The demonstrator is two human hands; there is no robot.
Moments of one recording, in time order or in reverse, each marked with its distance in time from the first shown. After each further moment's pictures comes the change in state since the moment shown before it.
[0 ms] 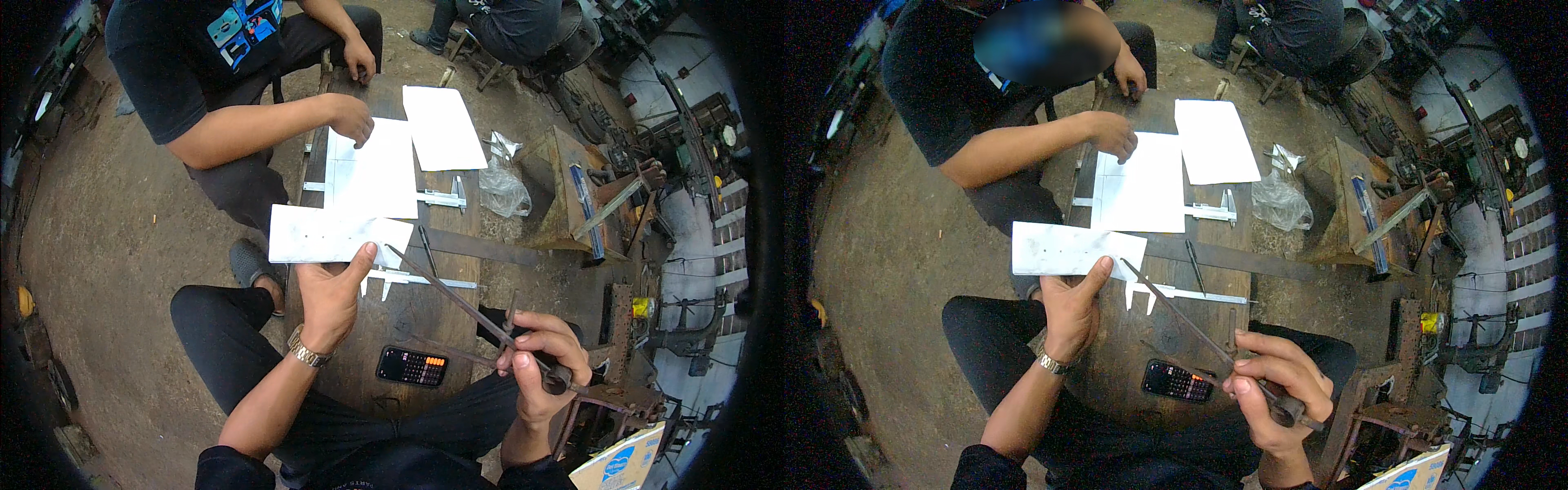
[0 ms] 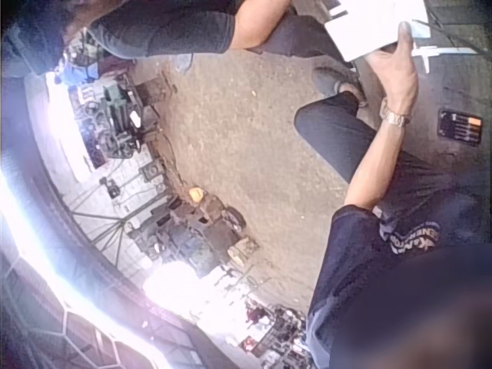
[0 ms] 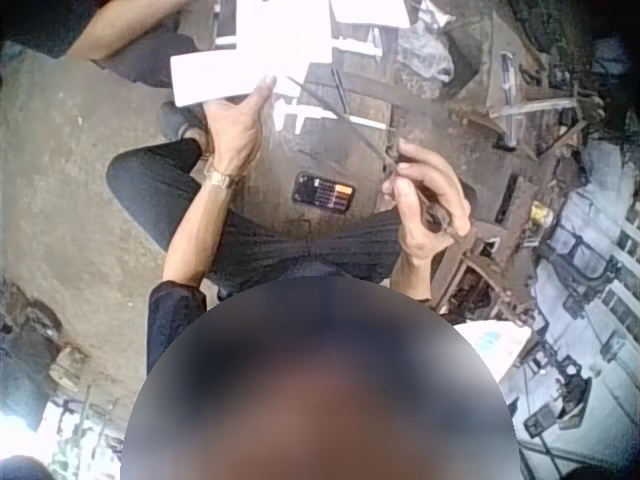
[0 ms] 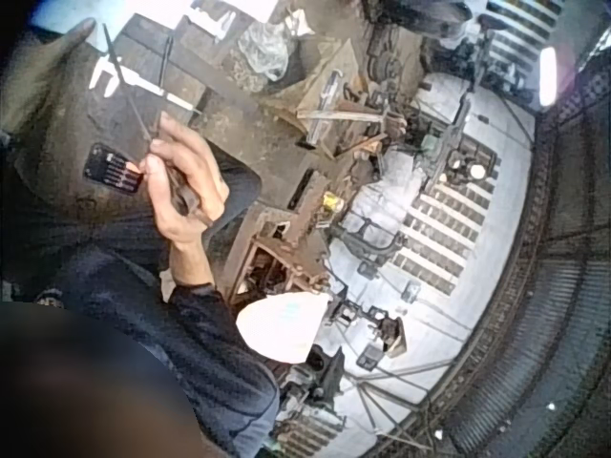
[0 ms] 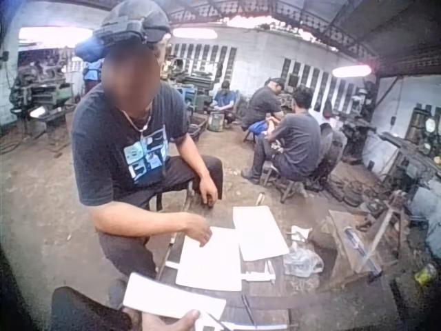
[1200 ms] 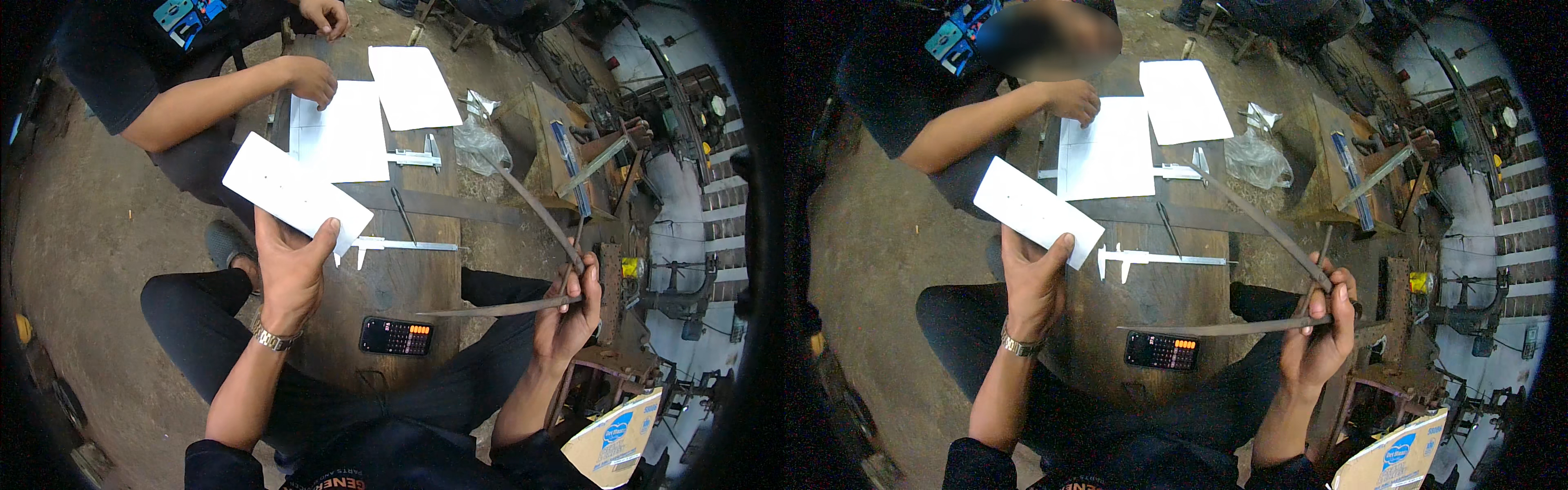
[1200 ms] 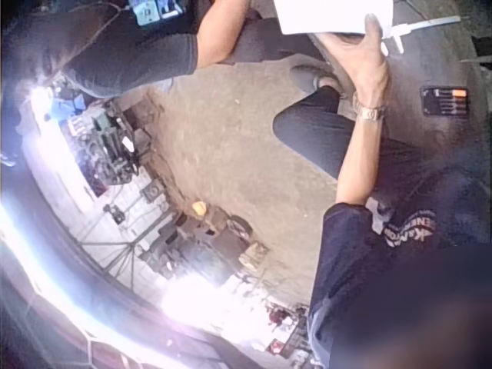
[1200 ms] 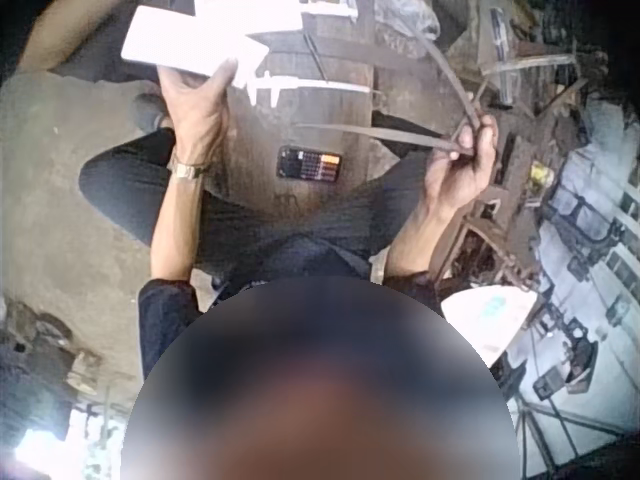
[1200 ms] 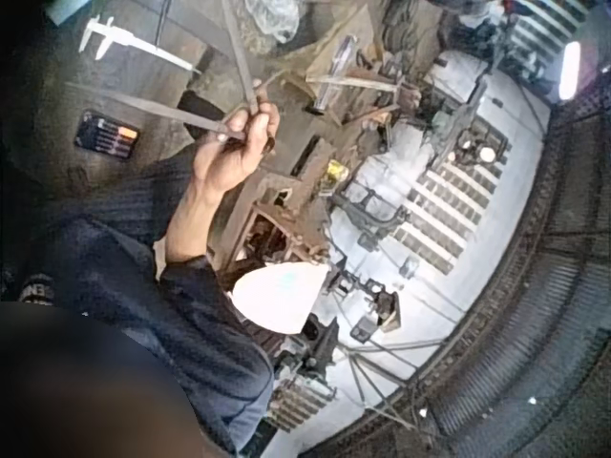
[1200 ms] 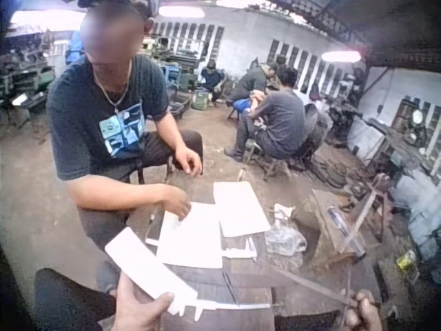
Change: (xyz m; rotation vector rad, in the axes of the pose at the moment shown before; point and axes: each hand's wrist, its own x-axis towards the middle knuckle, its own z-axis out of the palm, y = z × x) left_hand -0.002 0.003 0.004 -0.024 -0.092 -0.020; right_hand 0.002 0.075 -0.072 0.855 0.353 0.160
